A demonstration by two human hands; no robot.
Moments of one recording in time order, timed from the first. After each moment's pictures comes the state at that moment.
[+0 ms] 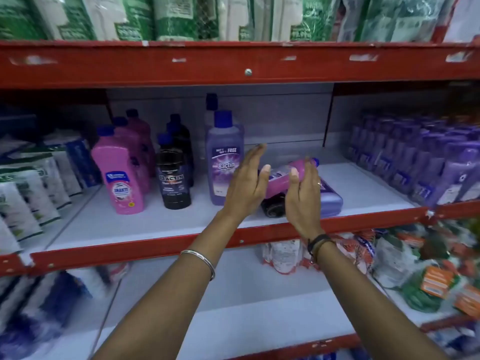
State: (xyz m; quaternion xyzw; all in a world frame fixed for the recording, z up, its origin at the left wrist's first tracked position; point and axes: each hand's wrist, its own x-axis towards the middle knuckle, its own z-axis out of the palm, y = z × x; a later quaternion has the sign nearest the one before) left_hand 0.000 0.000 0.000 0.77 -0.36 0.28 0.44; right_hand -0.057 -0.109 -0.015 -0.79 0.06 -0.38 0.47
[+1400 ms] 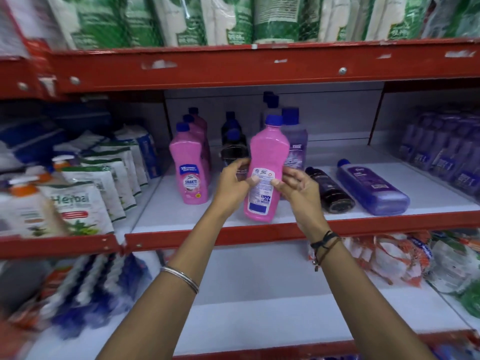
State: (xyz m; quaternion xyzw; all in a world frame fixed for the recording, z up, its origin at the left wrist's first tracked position) left_hand -0.011 0.164 0.022 0.74 -0.20 0.10 0.63; right_hand -0.044 0.021 -0.004 -0.62 -0.05 -0.22 0.75
